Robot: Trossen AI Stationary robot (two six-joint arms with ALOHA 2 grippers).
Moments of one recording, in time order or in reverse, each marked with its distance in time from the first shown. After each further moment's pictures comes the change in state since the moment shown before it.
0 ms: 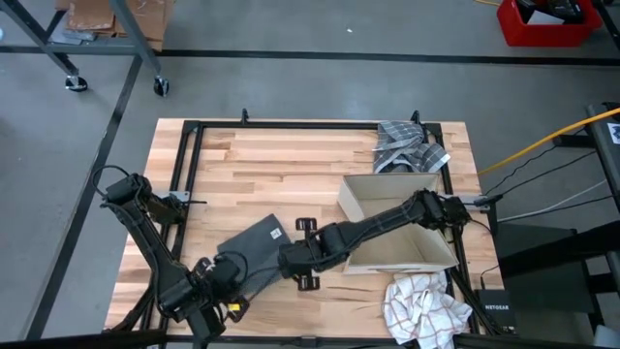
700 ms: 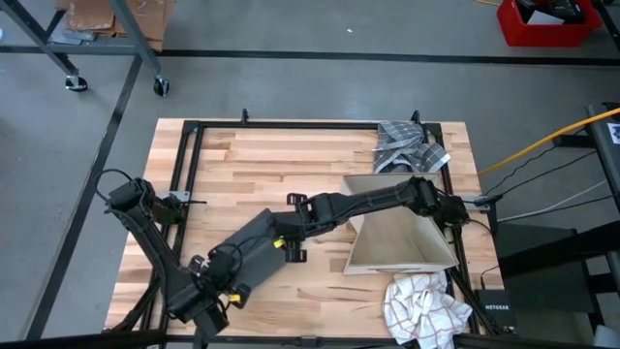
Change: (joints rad) left arm 0.004 0.047 0.000 -0.137 0.017 -0.194; right arm -0.152 0.000 0.000 0.075 -0.061 -0.107
